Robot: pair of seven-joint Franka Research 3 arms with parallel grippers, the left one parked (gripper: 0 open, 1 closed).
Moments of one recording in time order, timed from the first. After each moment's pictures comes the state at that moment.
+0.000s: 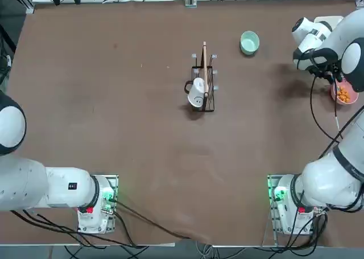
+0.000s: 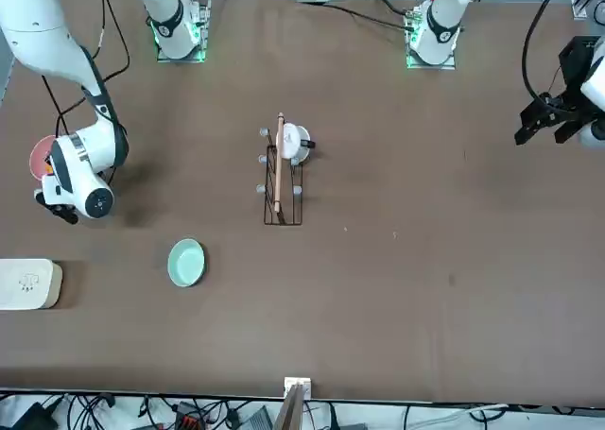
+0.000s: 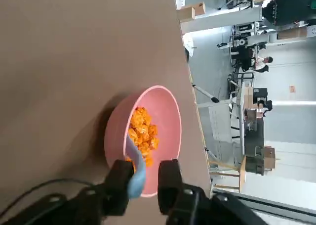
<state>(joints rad) -0.13 0.60 -0.04 -1.93 -1.02 1.80 1.08</state>
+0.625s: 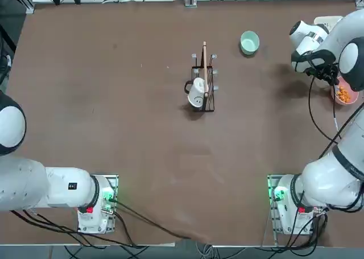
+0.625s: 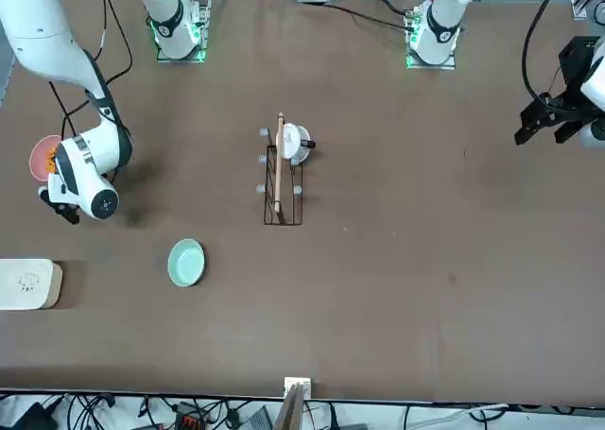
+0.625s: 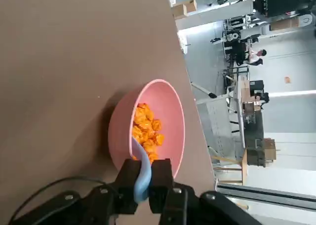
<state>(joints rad) -0.12 0.62 -0.03 -1.93 -1.02 1.78 1.15</state>
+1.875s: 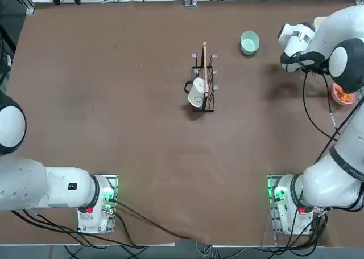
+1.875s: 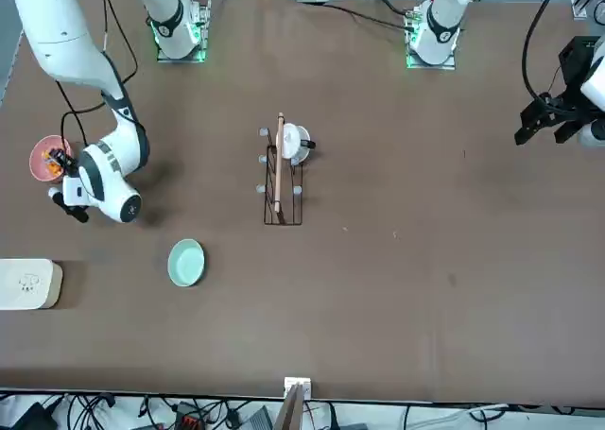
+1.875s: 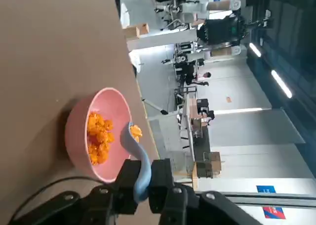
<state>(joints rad) 0.02 0.63 -0.03 -1.88 -1.10 1.51 1.16</state>
